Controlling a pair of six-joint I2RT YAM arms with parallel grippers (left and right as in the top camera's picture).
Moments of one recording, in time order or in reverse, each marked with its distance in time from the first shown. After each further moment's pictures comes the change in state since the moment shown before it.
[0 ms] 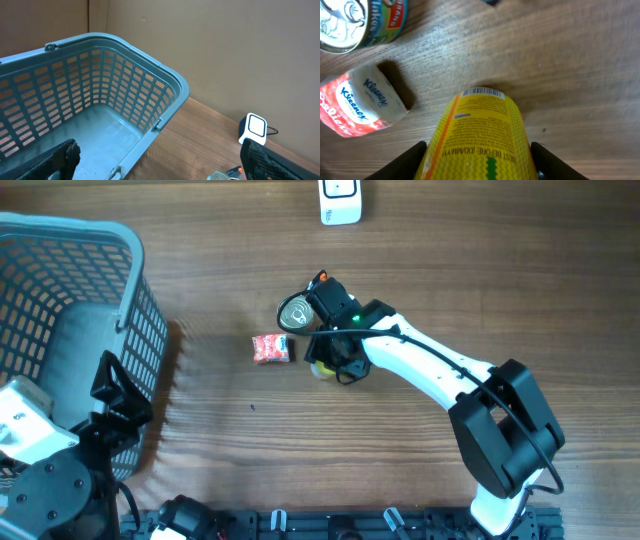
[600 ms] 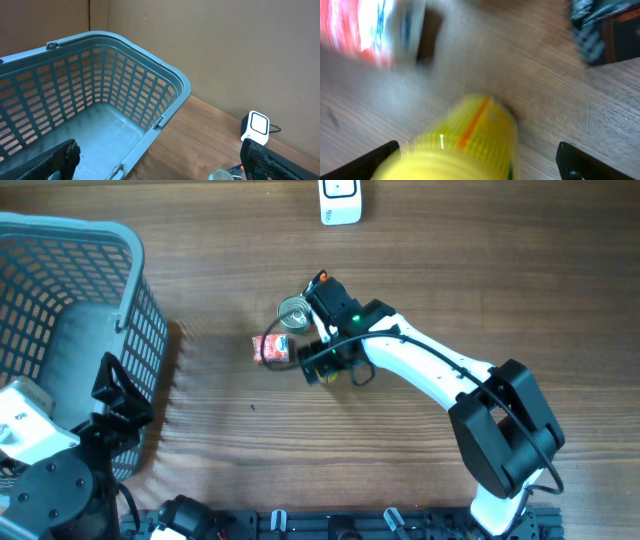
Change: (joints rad) left arm 0.000 0.000 0.000 -0.014 0.000 0.000; right arm 0.000 0.000 0.000 -0.012 0.003 -0.843
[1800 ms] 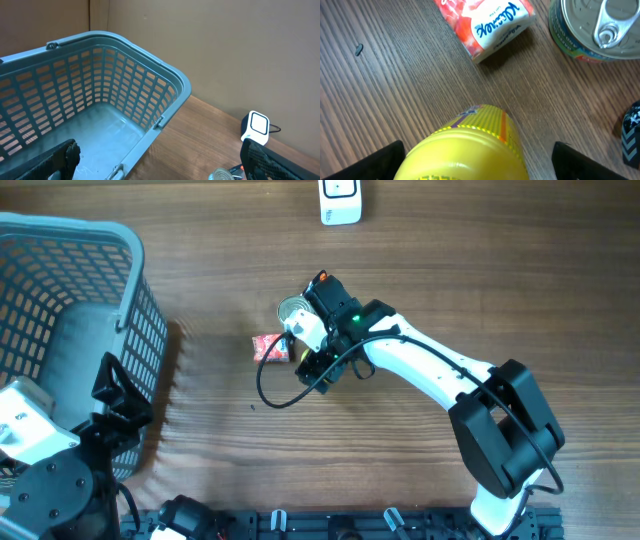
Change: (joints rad) left arm 0.000 0.000 0.000 0.000 0.000 0.000; right arm 0.000 0.000 0.000 0.071 -0.119 -0.522
